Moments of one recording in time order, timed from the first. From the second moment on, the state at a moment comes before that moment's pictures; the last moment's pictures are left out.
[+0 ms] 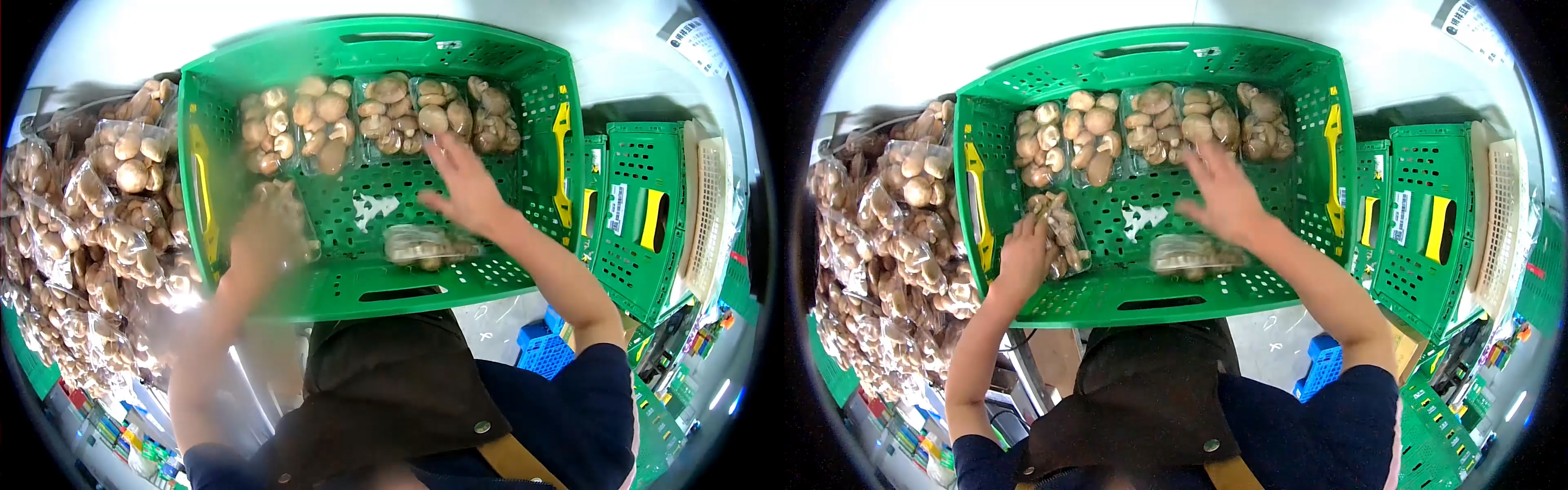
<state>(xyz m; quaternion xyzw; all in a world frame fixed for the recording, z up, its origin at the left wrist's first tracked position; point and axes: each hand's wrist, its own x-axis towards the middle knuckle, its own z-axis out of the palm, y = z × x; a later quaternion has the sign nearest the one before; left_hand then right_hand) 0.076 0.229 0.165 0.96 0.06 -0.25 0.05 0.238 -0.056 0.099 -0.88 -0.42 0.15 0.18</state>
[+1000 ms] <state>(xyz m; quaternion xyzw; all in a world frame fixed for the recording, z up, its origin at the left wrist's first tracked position) 0.096 0.237 0.136 0.95 0.00 -0.28 0.12 0.193 0.059 0.042 -0.76 -0.28 0.57 0.14</state>
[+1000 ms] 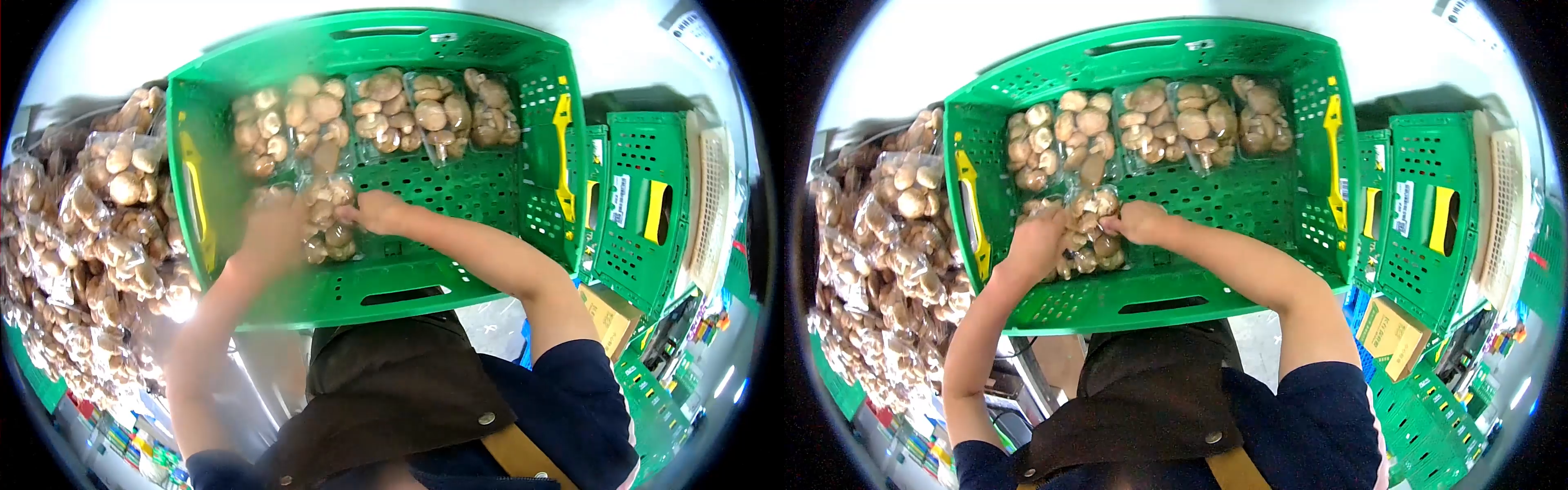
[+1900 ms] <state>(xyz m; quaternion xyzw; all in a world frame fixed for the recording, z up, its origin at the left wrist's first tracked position) 0.206 0.139 0.022 0.99 -0.12 0.01 -0.03 0.336 -0.045 0.051 -0.86 -0.47 0.14 0.13</state>
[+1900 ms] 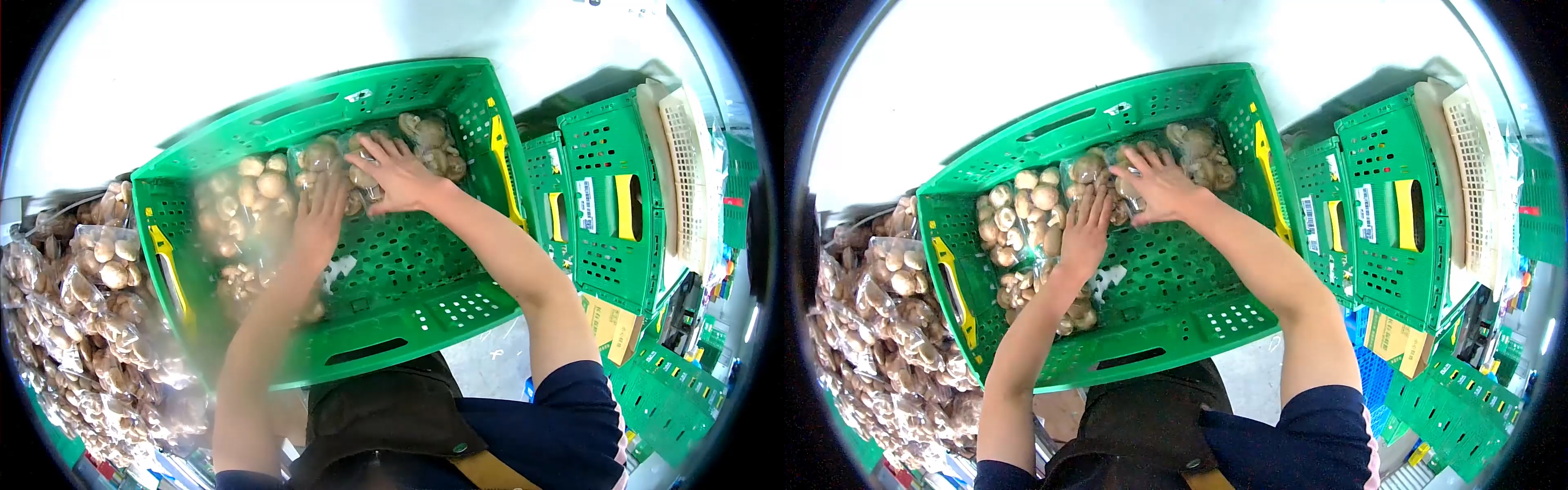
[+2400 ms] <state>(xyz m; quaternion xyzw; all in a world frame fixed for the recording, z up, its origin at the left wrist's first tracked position) 0.204 0.149 0.020 0.99 -0.16 0.05 0.01 0.314 -0.014 0.037 -0.86 -0.46 0.11 -0.21</state>
